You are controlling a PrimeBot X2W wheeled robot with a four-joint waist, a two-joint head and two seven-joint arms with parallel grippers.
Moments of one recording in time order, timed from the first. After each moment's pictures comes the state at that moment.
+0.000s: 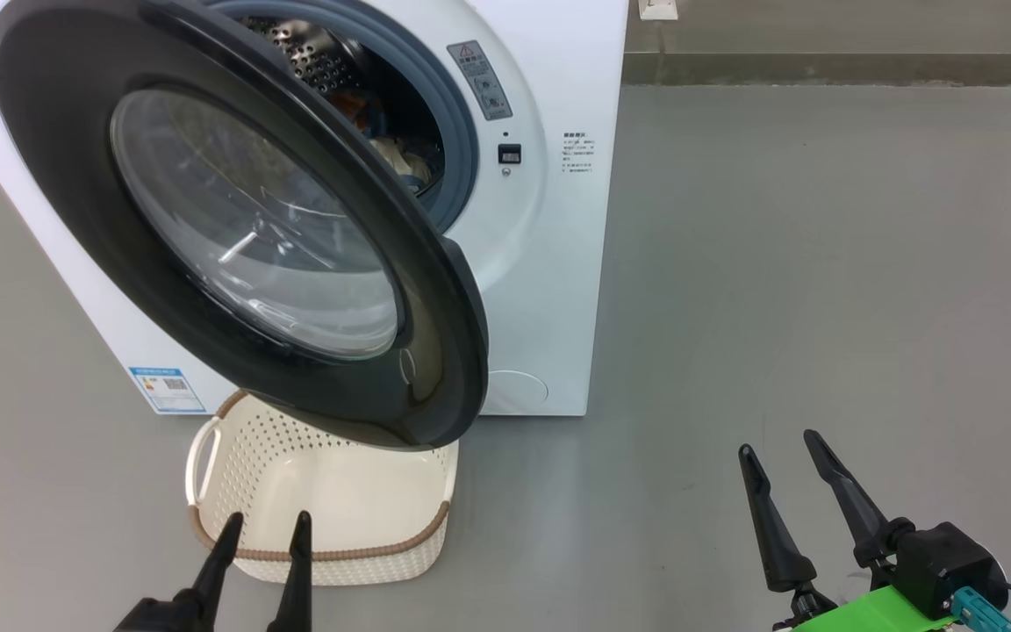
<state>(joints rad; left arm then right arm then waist) 0.06 0.05 -0.12 0.13 -0.26 -0.13 -0.26 0.04 -0.05 0.07 0.01 0.18 0.12 -0.25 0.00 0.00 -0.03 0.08</state>
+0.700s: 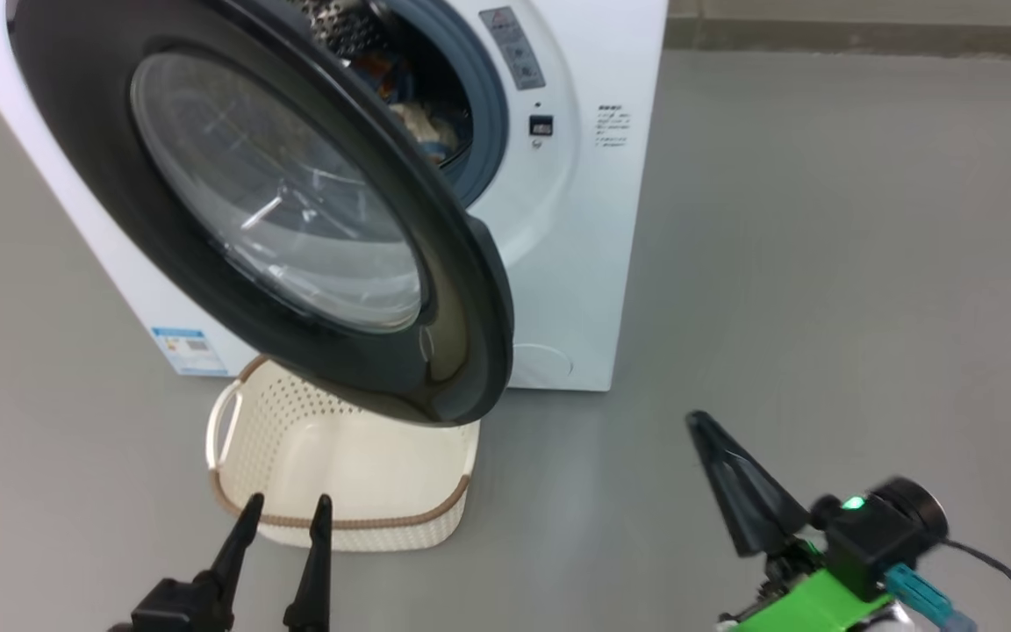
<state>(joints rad) 0.03 0.06 -0.16 0.14 -0.26 -0.13 -0.26 -0.04 -0.12 0.24 -0.03 0.15 0.12 -0.25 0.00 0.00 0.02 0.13</state>
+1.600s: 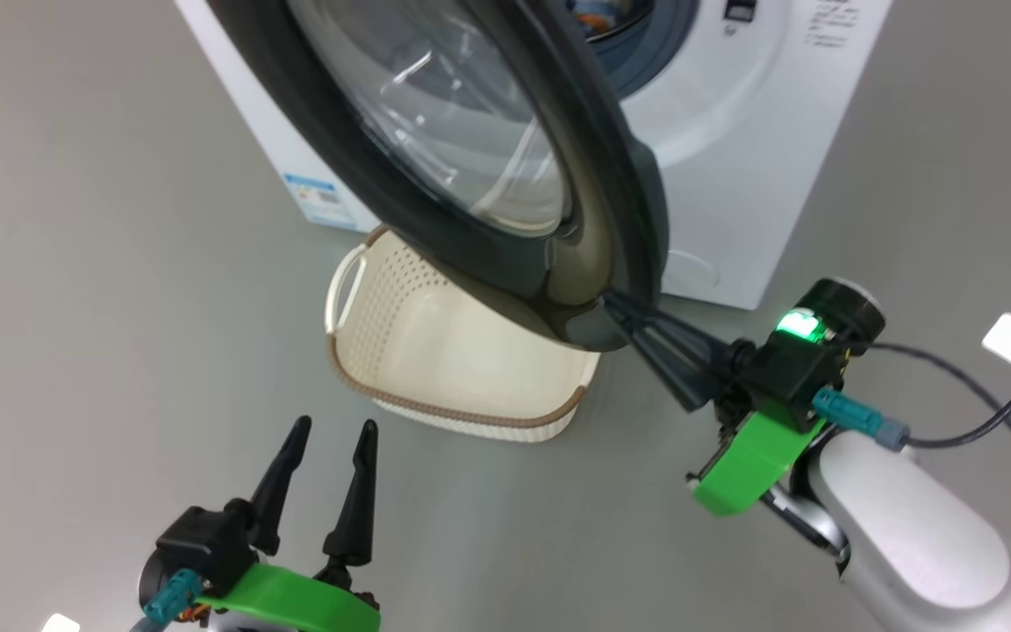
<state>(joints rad) -0.11 0.04 -0.25 0.14 -0.36 -0.13 -0.26 -0.56 -0.37 0.64 0.19 0.33 0.12 -0.25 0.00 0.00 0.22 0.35</state>
